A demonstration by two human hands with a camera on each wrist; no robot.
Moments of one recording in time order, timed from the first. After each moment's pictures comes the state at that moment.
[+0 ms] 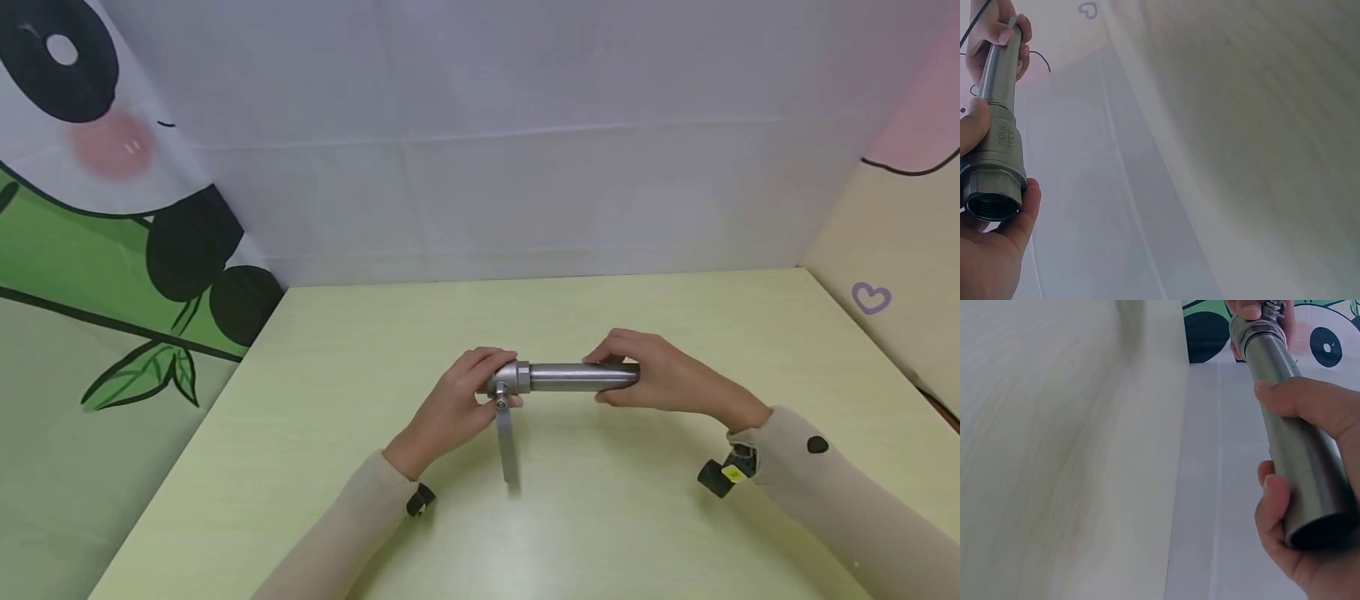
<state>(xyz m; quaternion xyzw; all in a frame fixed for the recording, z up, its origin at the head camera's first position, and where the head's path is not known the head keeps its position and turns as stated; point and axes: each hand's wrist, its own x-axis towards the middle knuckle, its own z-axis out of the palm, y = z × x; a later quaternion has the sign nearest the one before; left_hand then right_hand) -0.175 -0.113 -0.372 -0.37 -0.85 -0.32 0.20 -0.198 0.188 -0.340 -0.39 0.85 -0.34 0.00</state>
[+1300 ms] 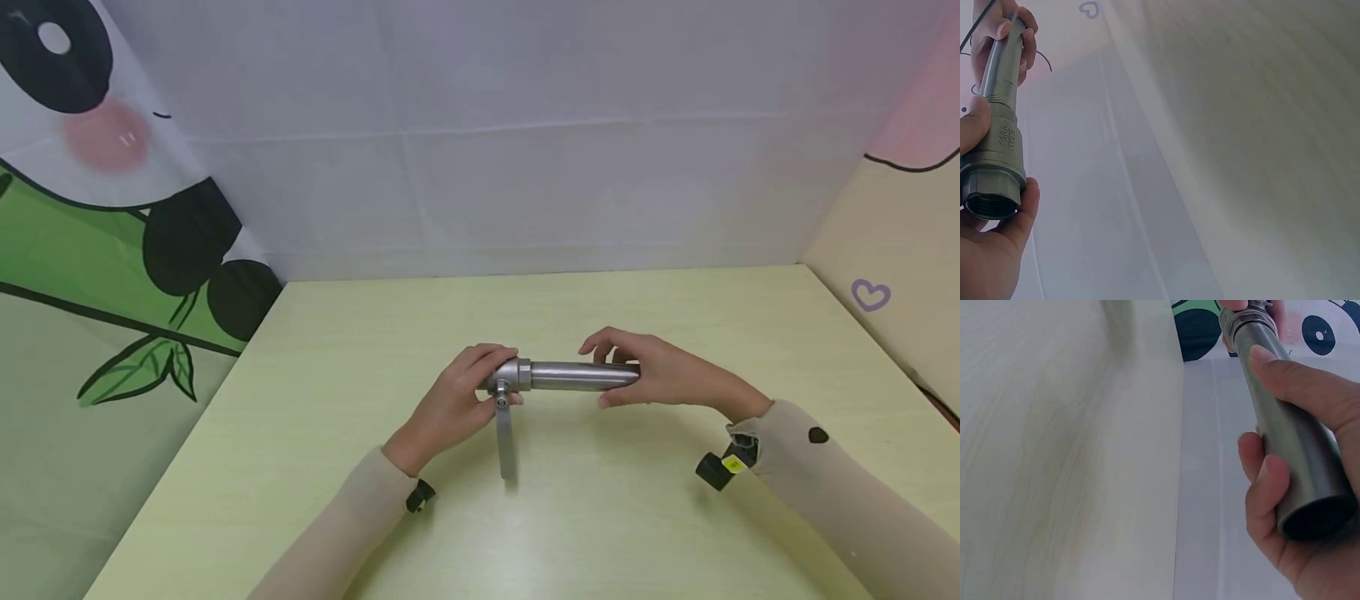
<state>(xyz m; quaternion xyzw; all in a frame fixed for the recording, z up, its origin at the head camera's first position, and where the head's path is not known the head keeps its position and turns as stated) -0.174 -0.113 -0.370 -0.37 -0.86 -0.31 0.18 -0.203 0.189 -0.340 -0.34 0.84 -0.40 0.13</state>
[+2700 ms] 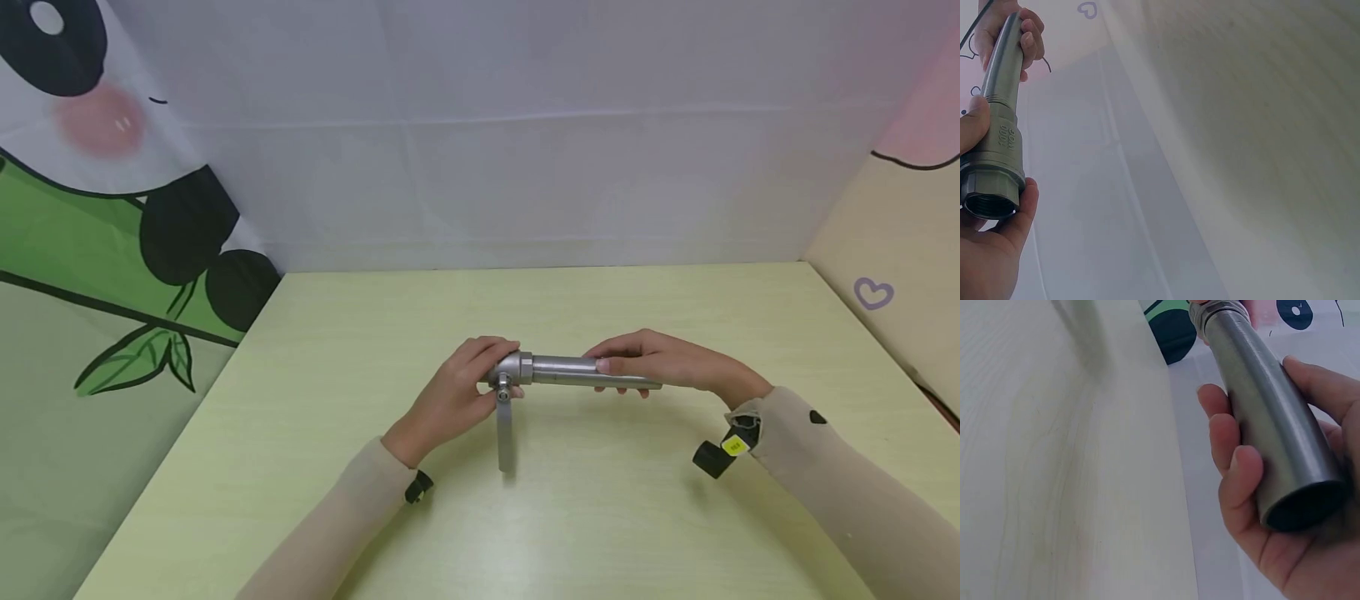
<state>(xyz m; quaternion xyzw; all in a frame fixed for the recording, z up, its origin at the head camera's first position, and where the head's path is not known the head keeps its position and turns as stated) -0.177 -0.115 -0.368 -0.38 -0.85 -0.30 0.19 -0.219 0.195 -0.337 -0.30 0.80 -0.42 0.29</state>
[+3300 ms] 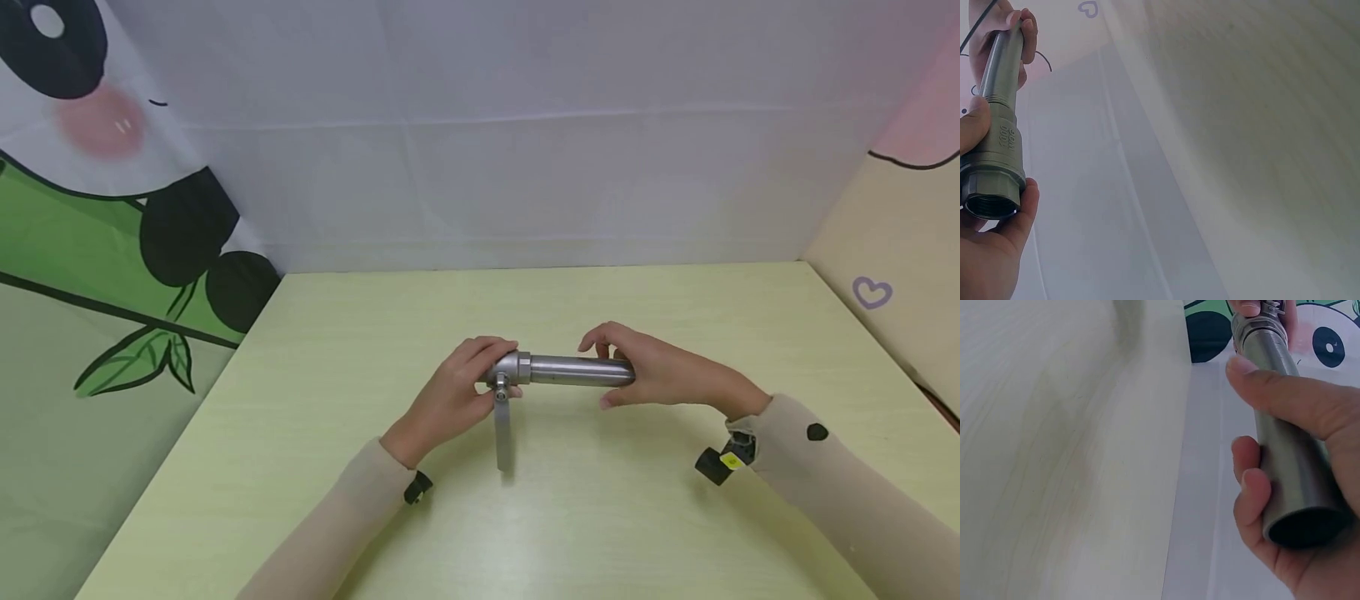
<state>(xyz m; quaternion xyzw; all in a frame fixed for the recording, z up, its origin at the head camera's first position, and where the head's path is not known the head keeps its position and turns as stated) -0.176 -0.115 -0.367 -0.37 -0.86 -0.30 0.18 -0.201 0.185 -0.337 -0.35 0.86 -0.34 0.12</state>
